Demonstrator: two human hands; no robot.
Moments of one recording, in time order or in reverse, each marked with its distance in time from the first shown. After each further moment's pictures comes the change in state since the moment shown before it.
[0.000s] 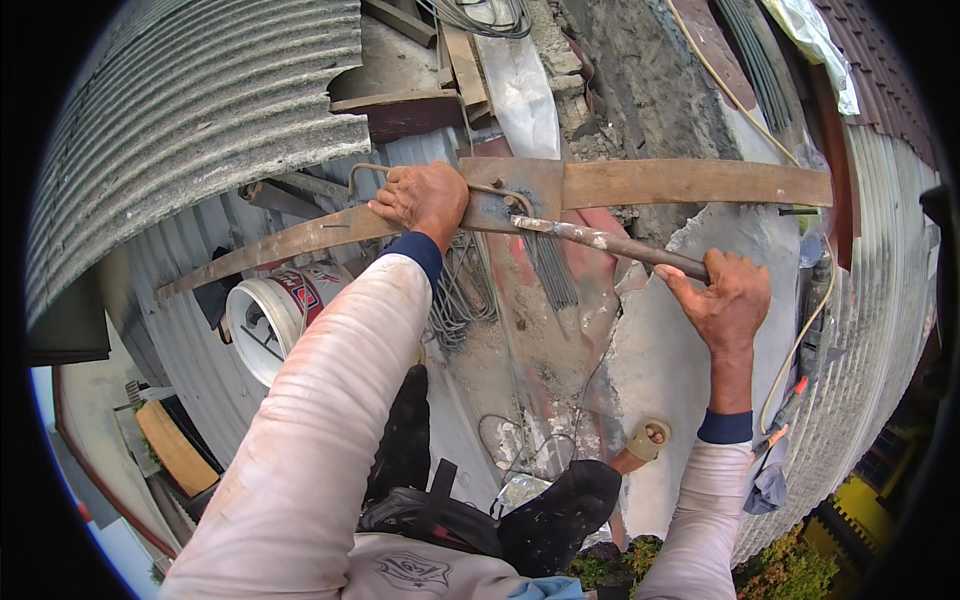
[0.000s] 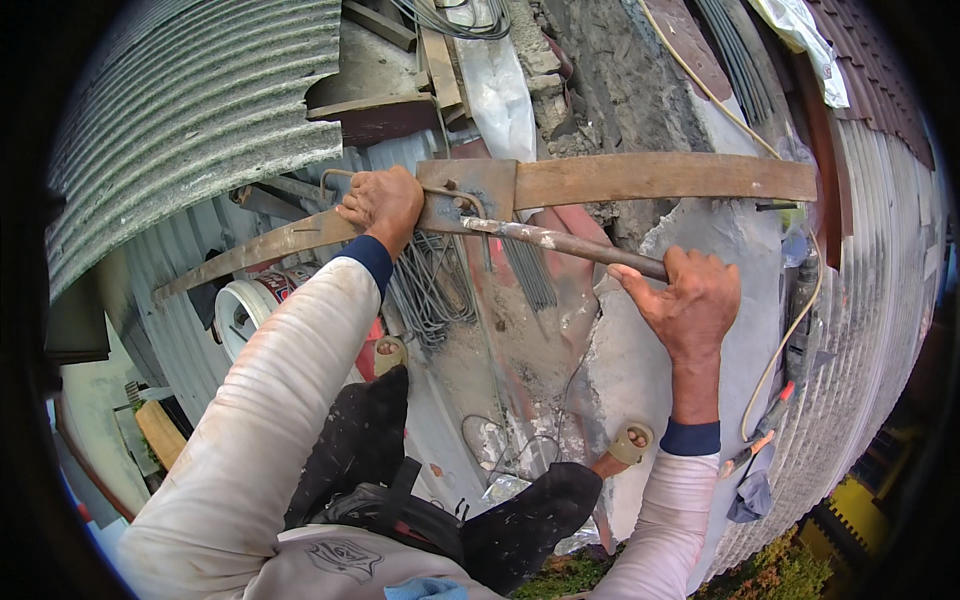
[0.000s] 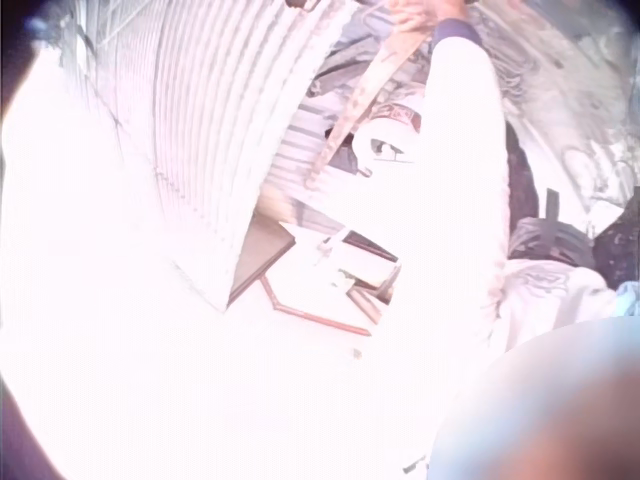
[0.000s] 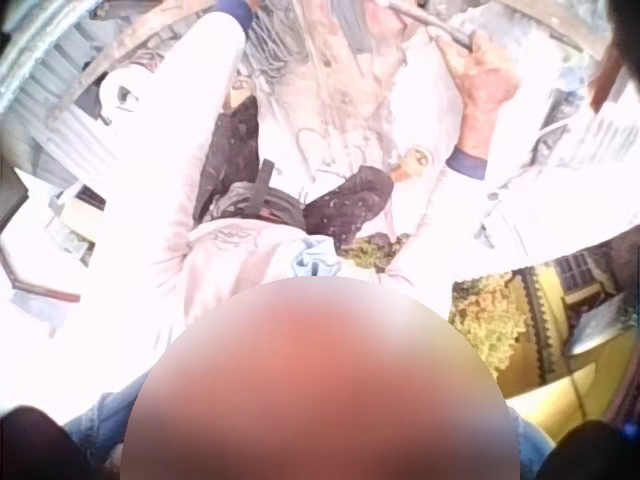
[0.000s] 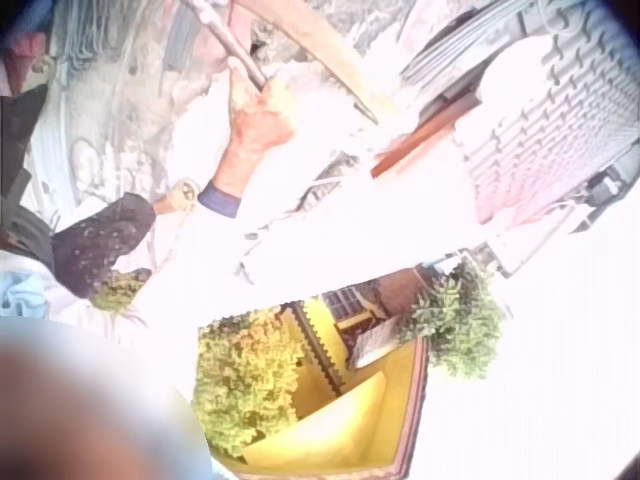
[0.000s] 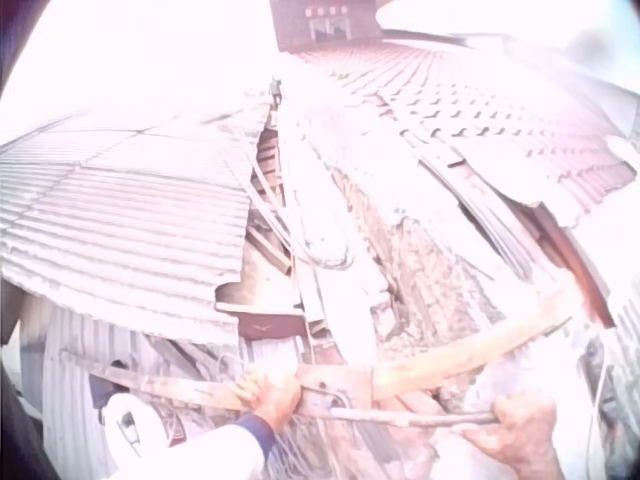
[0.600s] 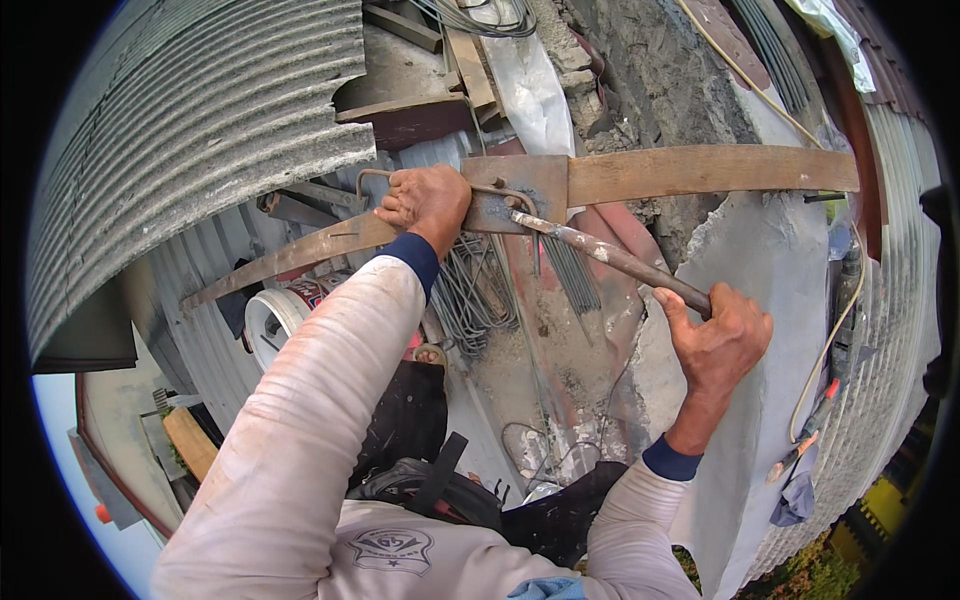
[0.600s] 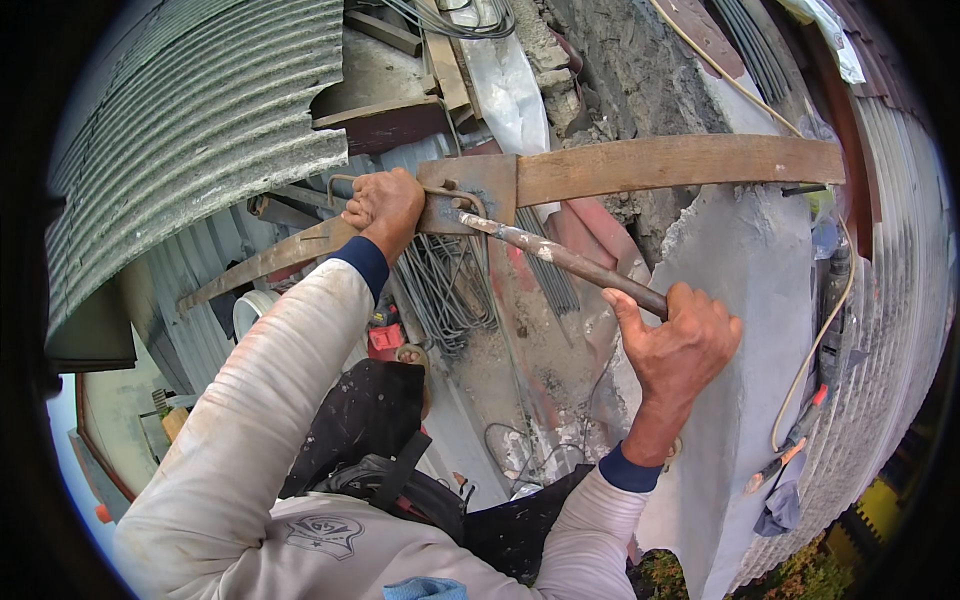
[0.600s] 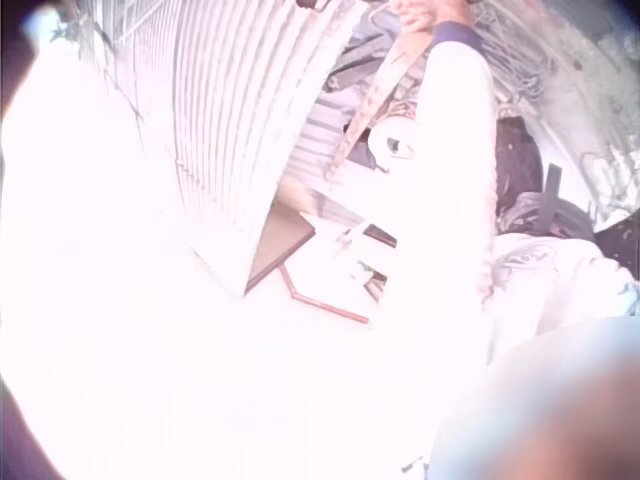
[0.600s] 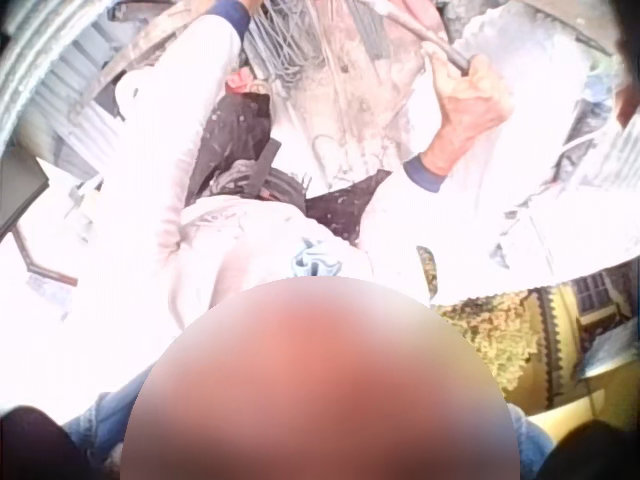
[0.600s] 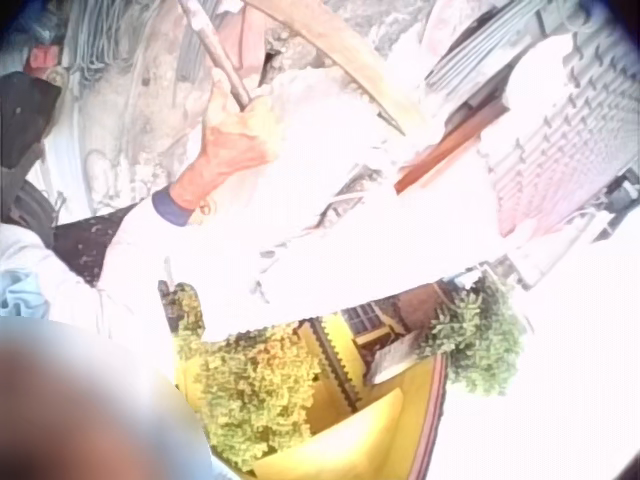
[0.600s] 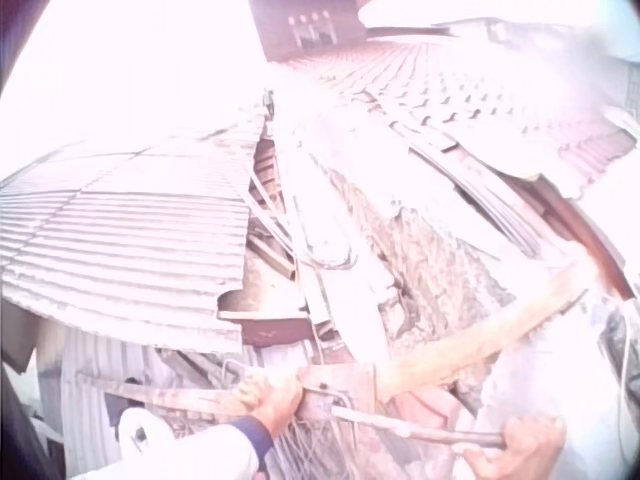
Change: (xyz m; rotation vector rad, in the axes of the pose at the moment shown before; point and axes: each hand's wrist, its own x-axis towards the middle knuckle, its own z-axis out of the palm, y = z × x) left_hand 0.014 -0.007 0.025 0.058 0.039 -0.039; right_hand -0.048 -0.047 0.013 0.004 0.046 0.330
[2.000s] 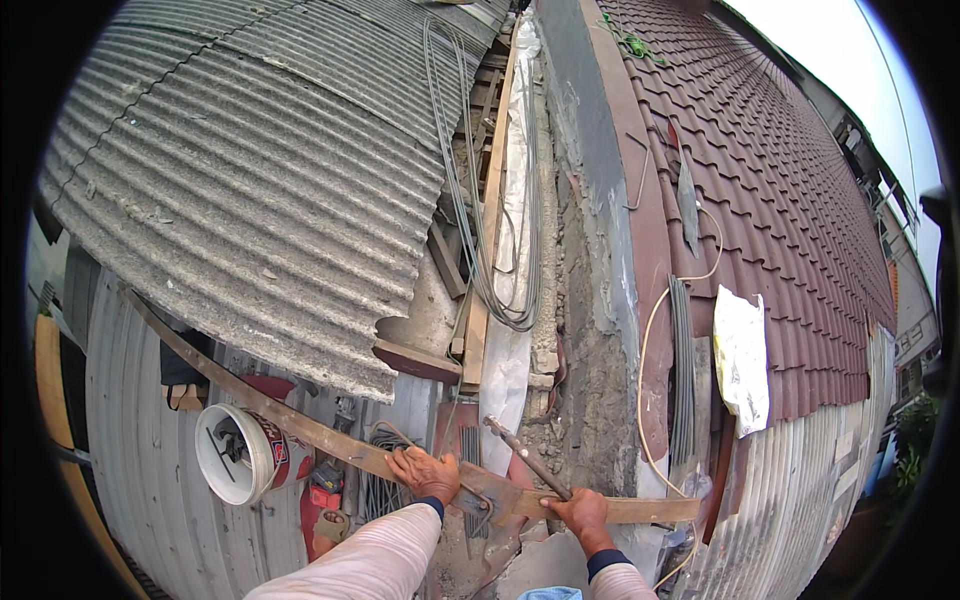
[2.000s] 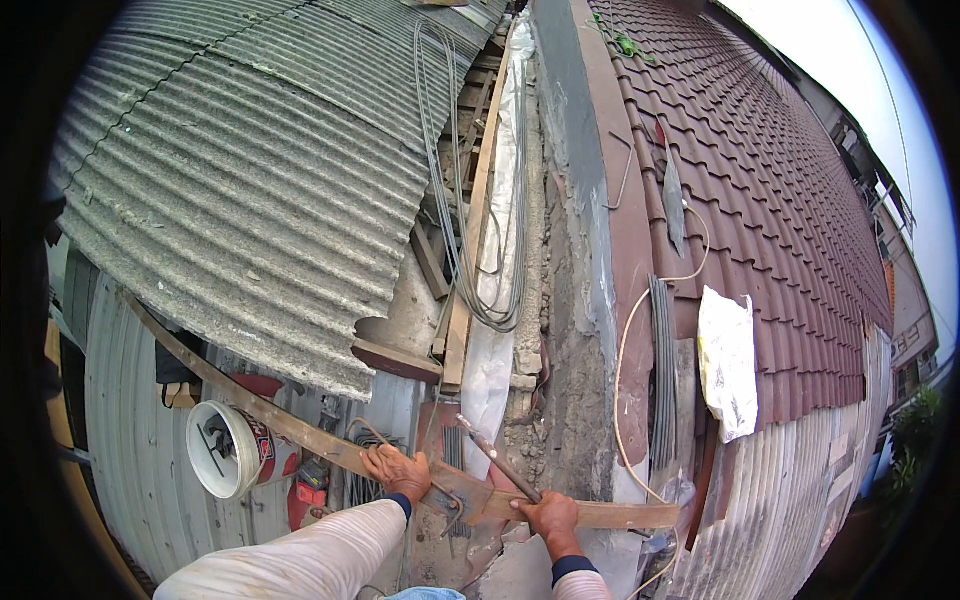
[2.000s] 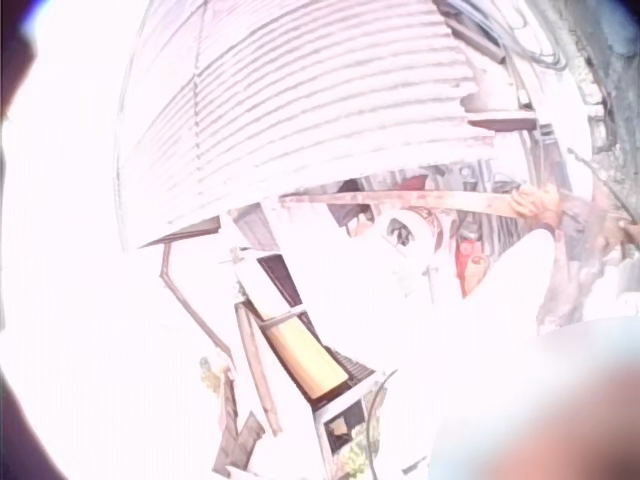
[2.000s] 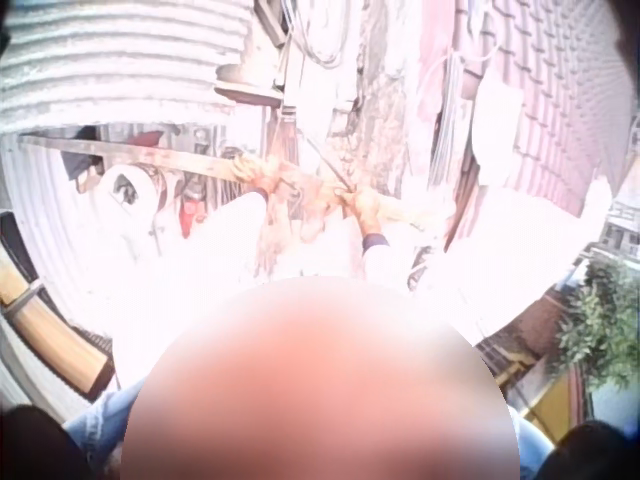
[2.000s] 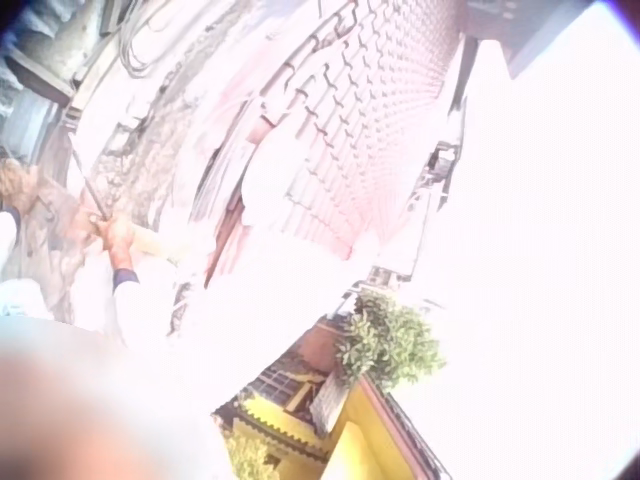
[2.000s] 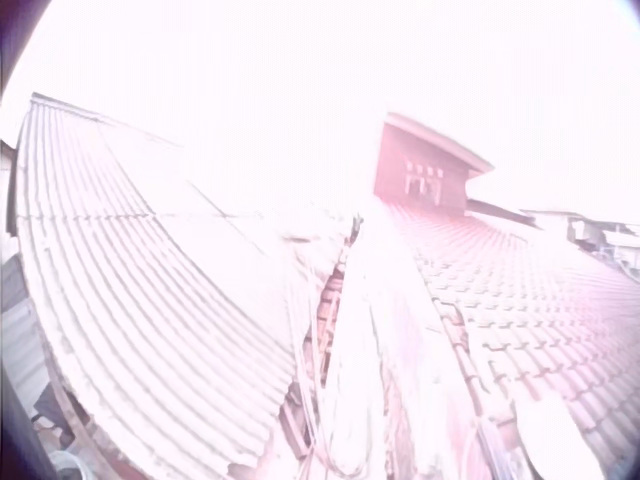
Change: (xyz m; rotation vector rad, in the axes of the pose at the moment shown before) left_hand -0.025 0.008 -0.057 -0.245 -0.105 -0.028; right_hand 0.209 -0.072 0.035 -0.061 -0.906 -0.080
